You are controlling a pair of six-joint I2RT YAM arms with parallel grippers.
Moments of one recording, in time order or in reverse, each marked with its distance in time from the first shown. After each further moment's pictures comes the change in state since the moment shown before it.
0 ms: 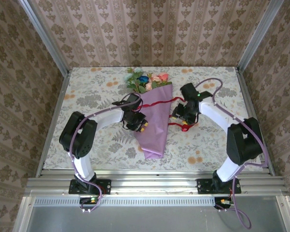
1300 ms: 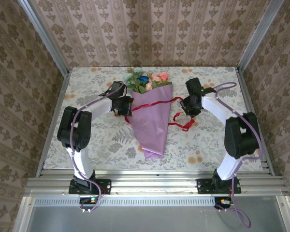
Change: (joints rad) left arm 0.240 0.077 0.101 0.152 -0.048 -0.304; right arm -0.062 0.023 0.015 0.094 0.102 0.499
